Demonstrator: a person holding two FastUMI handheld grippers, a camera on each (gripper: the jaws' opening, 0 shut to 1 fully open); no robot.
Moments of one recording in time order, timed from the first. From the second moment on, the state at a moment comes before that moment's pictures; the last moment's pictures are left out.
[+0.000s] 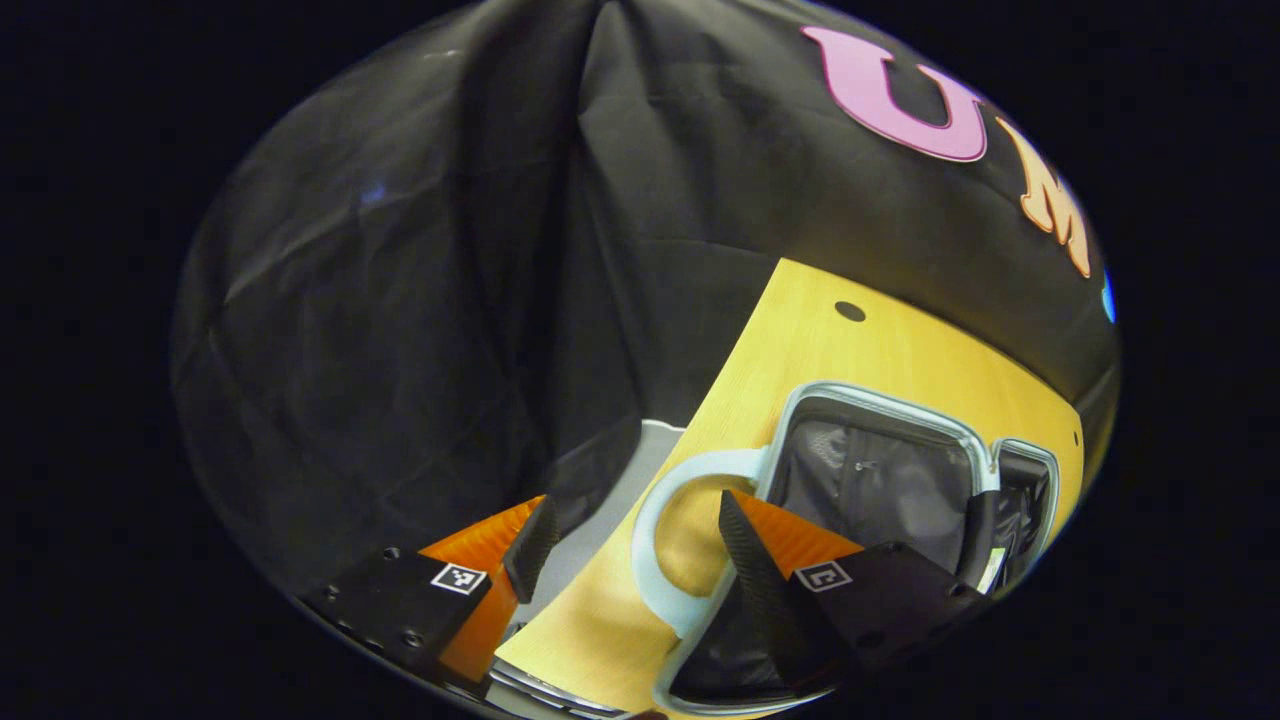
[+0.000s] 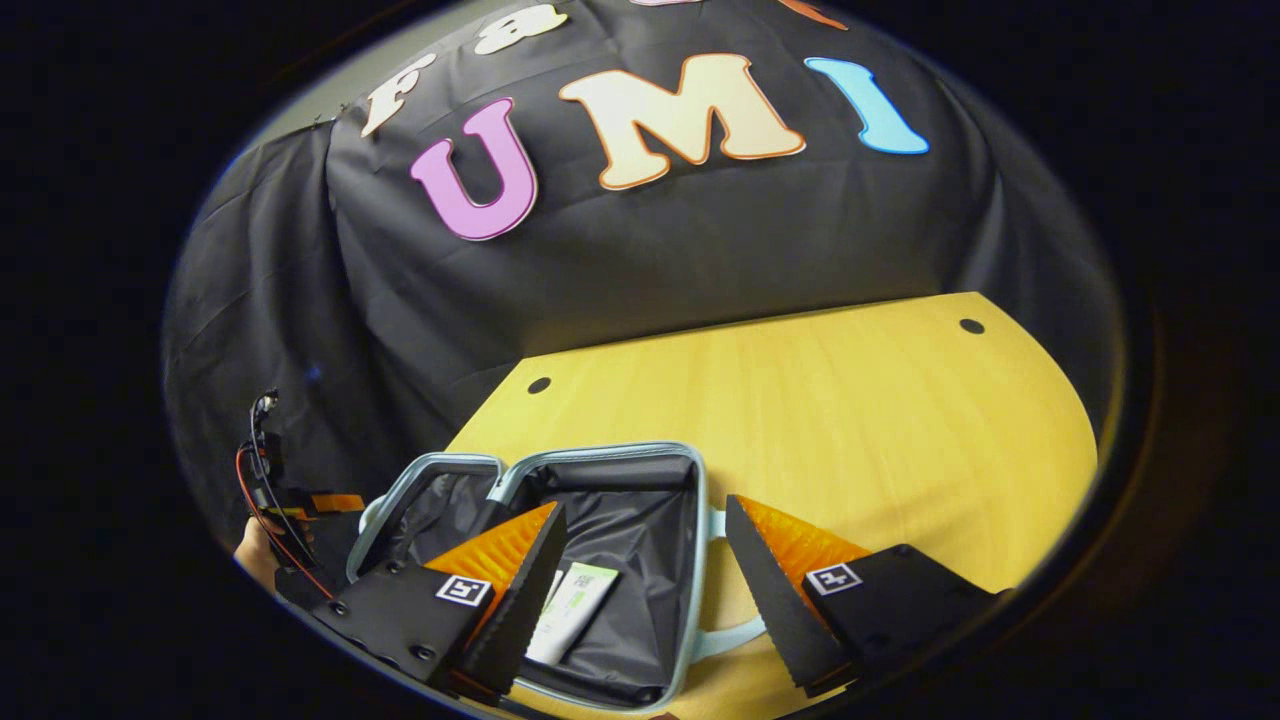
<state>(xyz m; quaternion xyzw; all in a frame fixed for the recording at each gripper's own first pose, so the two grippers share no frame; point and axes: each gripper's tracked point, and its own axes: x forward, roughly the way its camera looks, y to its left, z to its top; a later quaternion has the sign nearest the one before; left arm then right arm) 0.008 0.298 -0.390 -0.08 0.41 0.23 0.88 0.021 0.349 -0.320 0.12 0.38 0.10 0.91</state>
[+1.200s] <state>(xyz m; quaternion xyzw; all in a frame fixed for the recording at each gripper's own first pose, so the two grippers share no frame) 0.011 0.262 -0.310 -0.05 0.42 0.18 0.89 0.011 0.280 -0.308 0.10 0.34 0.09 0.93</state>
